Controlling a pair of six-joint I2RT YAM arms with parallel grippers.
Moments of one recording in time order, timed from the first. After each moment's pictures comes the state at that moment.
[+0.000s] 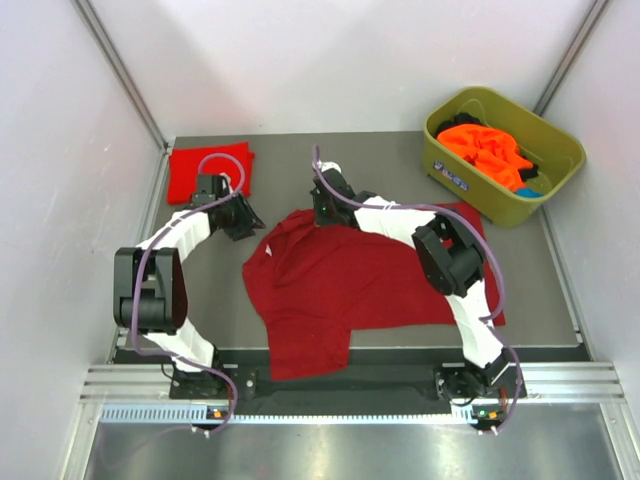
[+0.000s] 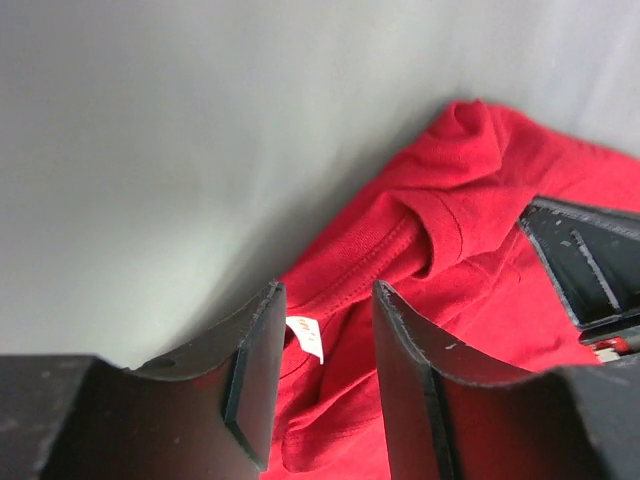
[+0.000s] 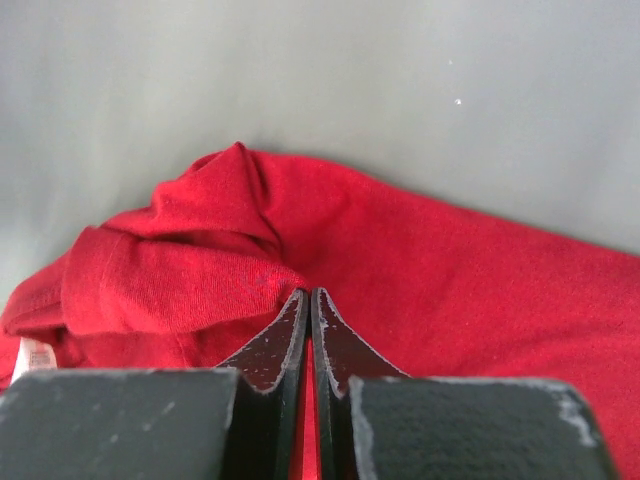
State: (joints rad) left arm -0.03 1.64 1.05 -0.32 0.30 -0.57; right arm 0.72 2.19 1.64 -0.21 0.09 0.44
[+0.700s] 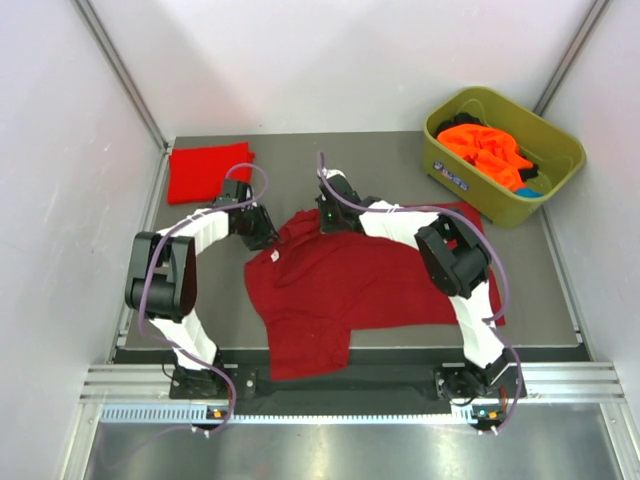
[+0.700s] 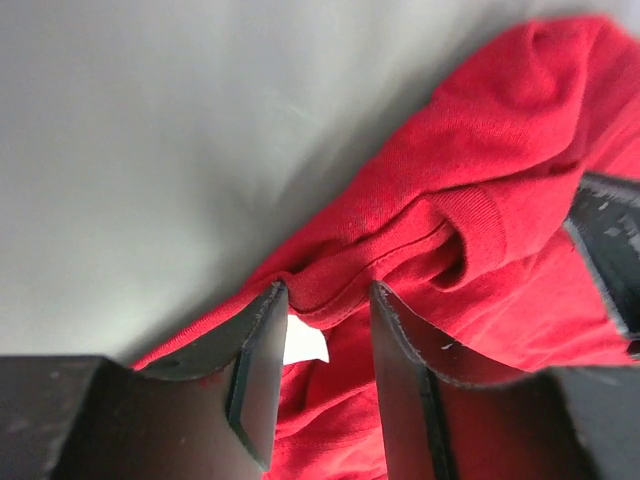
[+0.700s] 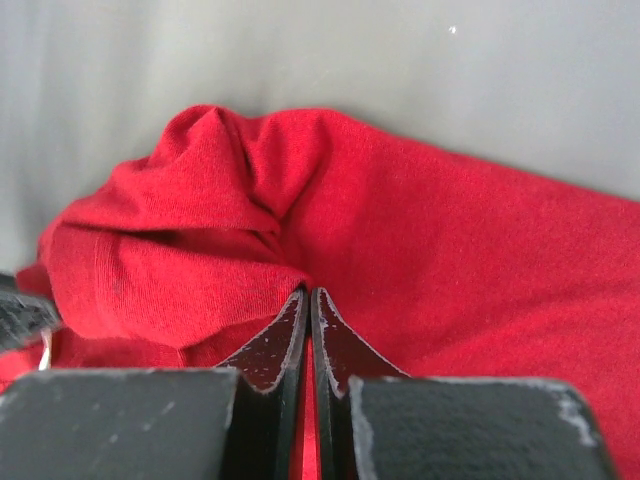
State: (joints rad) left arm -0.14 1.75 1.06 -0.35 0.30 -0.57; right arm 0.71 2.15 1.55 -0.18 0.05 0.44
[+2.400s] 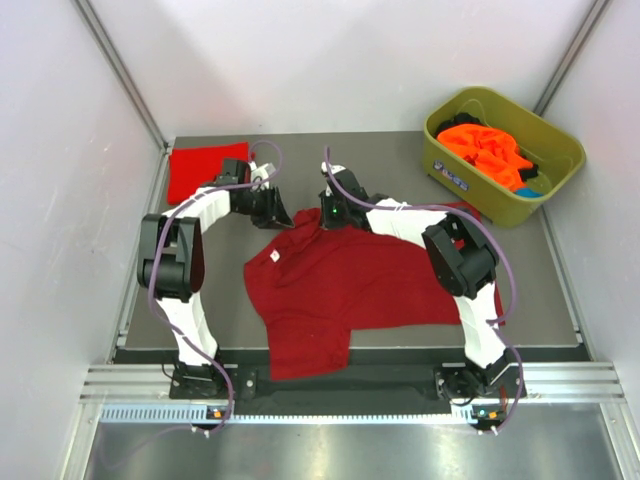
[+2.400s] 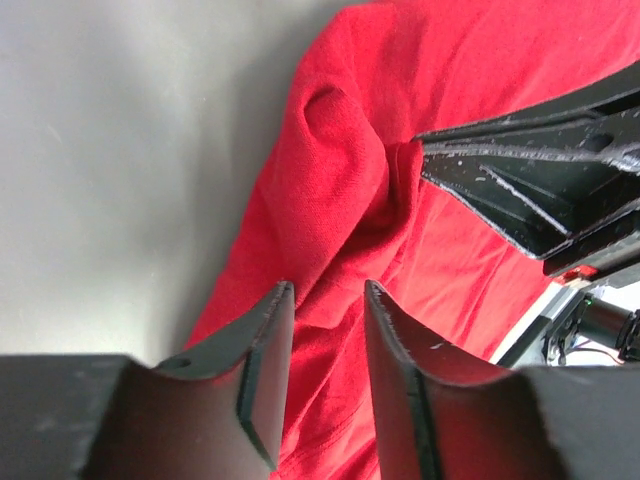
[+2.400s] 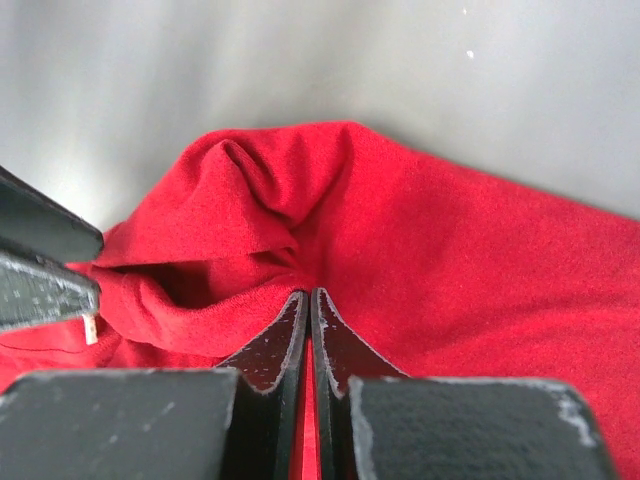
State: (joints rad) left arm -0.11 1.93 1.33 -0.44 0.69 -0.21; right arm 0.68 2.11 1.51 -0.13 -0.05 0.43
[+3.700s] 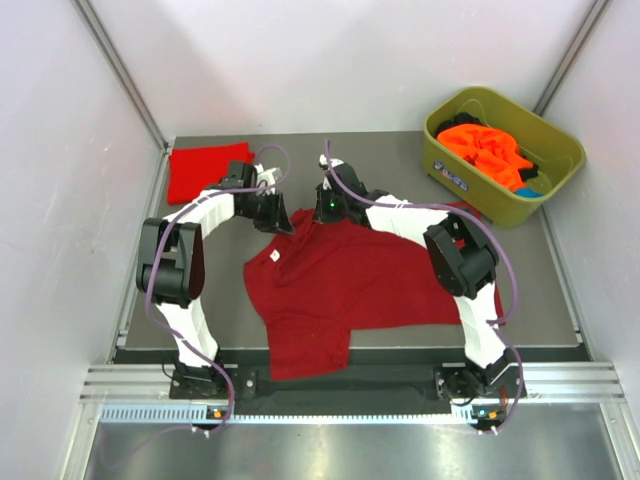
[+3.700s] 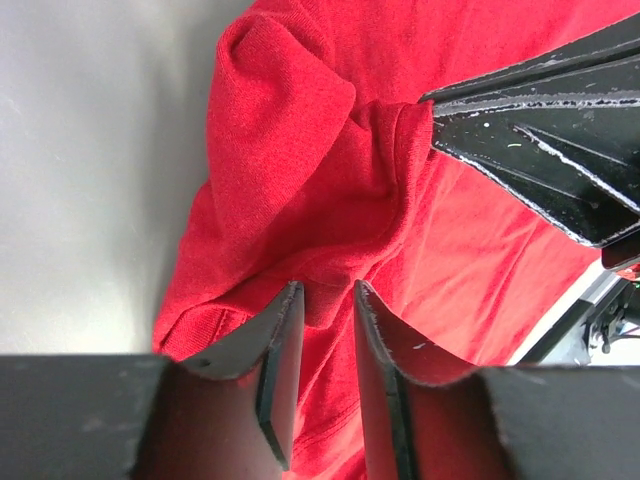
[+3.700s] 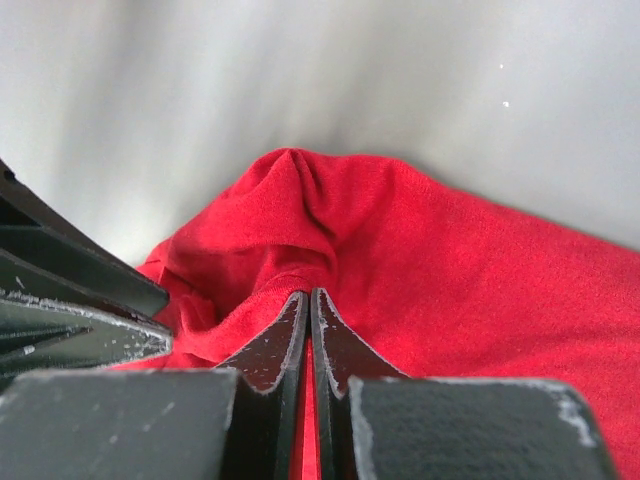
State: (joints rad) left arm -0.16 1.88 1.29 -0.47 0.63 -0.15; right arm 0.68 2.11 1.55 -0.12 -0.09 0.46
